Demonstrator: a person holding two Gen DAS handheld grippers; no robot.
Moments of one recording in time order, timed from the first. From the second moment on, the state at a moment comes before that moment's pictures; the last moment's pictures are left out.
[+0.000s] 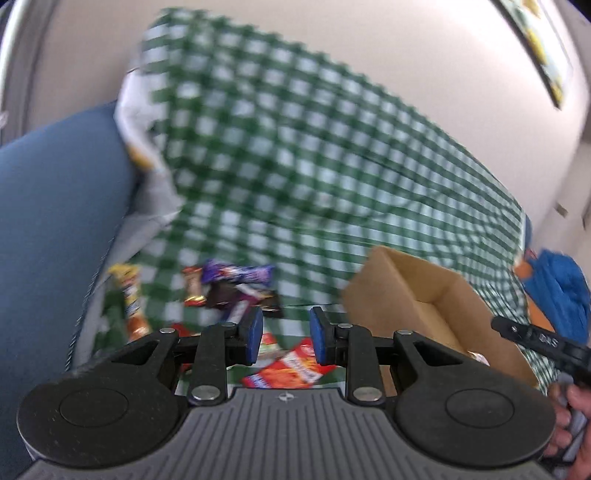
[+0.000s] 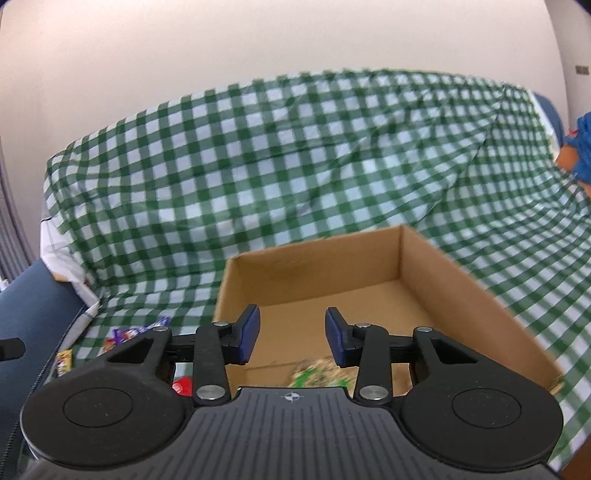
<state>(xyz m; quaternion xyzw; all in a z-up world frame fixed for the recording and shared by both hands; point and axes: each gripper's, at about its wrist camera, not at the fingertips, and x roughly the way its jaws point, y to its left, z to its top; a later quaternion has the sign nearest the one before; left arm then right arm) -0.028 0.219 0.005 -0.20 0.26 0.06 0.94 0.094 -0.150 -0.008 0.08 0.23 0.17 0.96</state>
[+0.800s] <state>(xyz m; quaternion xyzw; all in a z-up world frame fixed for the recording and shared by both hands) 0.006 0.287 -0.076 -0.22 0.34 0.16 0.90 0.110 0.036 -0.089 0.01 0.38 0.26 0.89</state>
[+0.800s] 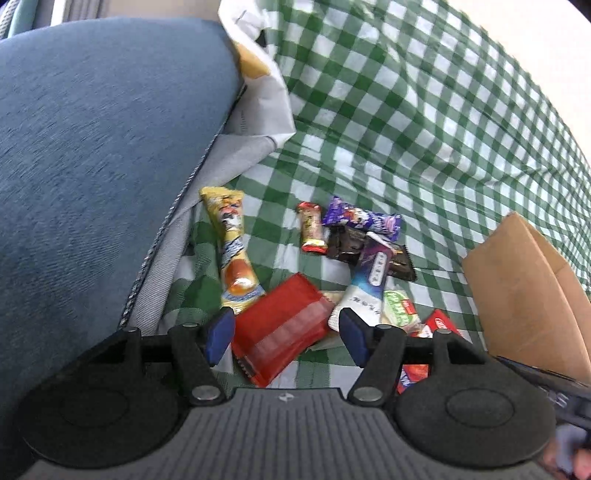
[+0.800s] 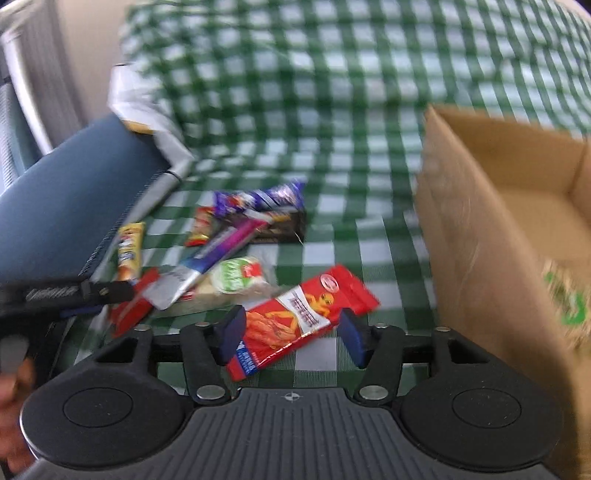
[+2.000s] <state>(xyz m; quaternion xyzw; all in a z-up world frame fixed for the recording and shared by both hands) -0.007 0.273 -0.066 -0.22 0.31 0.11 0.92 0.065 0.021 -0.110 -0.08 0.38 0.32 0.86</state>
